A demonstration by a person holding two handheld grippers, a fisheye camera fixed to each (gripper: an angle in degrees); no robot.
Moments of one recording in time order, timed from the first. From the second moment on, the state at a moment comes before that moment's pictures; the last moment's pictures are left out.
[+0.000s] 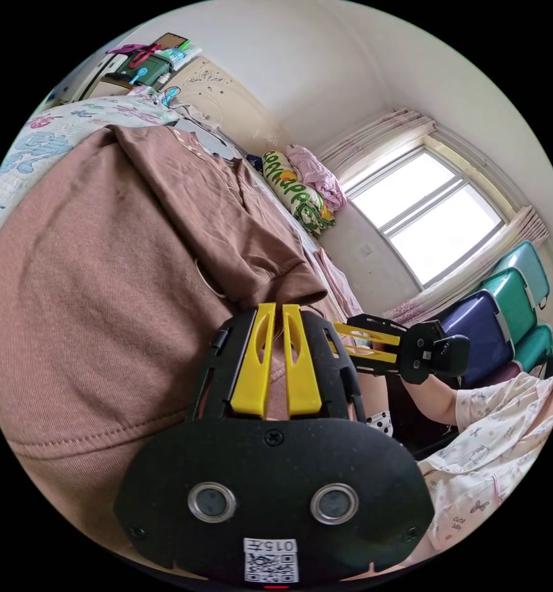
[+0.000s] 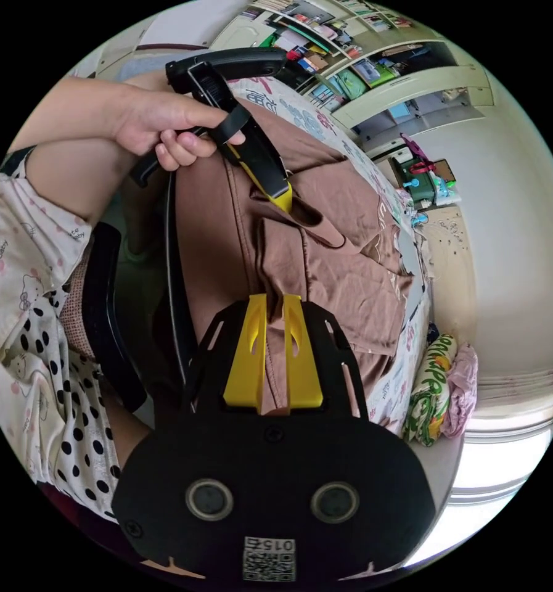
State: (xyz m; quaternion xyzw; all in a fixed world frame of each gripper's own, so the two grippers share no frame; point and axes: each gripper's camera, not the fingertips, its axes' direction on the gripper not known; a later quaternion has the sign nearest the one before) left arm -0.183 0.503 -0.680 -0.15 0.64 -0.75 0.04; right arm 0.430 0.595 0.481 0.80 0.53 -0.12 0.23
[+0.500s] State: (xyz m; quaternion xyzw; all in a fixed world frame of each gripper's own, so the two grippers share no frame) left arm -0.176 0.488 -0.700 -0.16 0.64 -0.75 0.03; right arm 0.384 0.738 0.509 0.83 0.40 -0.20 0.34
